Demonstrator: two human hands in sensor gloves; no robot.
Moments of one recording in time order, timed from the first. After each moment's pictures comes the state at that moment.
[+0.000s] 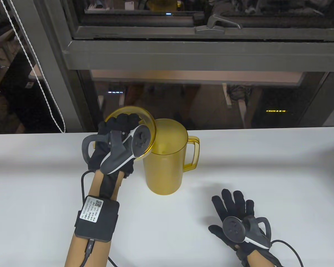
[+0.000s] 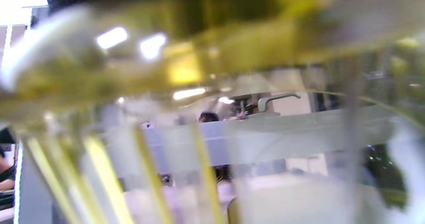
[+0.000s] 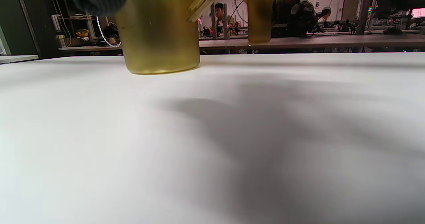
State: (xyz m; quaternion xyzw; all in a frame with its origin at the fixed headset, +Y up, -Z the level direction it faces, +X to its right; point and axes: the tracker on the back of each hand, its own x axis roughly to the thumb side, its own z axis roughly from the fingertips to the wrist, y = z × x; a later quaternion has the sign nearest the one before) left_hand -0.118 -0.454 -0.377 0.23 -0.04 -0.05 0.97; right_hand 0.190 -0.730 -0.281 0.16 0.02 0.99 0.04
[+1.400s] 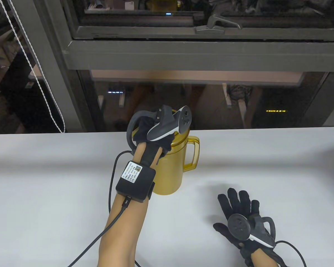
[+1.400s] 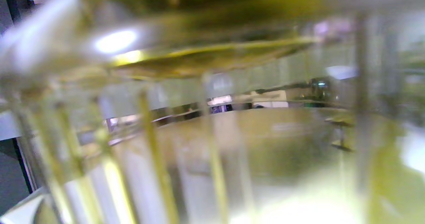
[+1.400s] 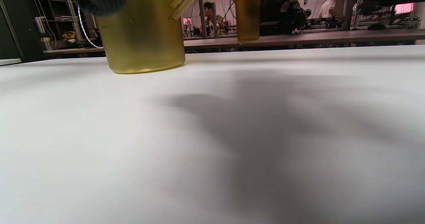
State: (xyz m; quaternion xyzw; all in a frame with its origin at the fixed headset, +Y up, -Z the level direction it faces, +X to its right) left_hand -0.034 -0.494 -0.459 0.08 -0.10 -0.09 0.99; right_hand 0.204 -0.733 -0.285 0.13 0.03 0.99 0.05
